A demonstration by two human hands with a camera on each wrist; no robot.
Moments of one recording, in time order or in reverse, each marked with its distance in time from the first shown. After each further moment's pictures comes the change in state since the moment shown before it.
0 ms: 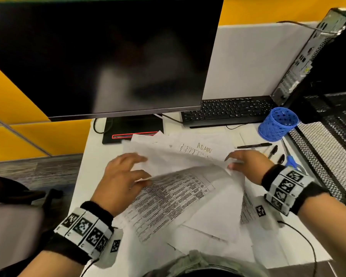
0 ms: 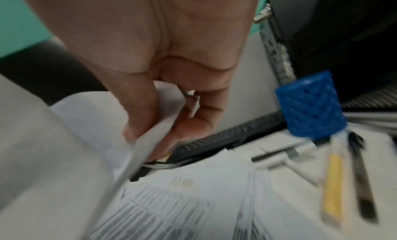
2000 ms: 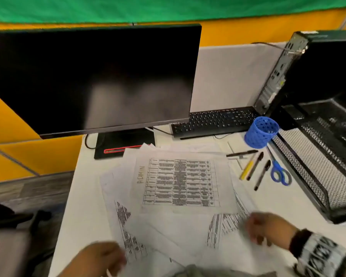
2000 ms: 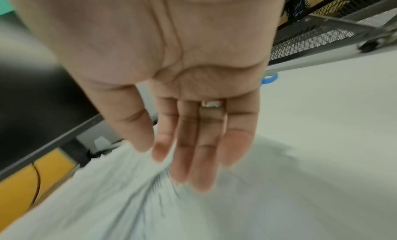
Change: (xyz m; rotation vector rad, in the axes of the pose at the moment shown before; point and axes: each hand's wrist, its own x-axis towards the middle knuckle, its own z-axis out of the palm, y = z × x) left_hand -0.115 -0.014 0.028 -0.509 -0.573 -0.577; right_hand -0.101 0.086 0.071 0.511 -0.227 0.351
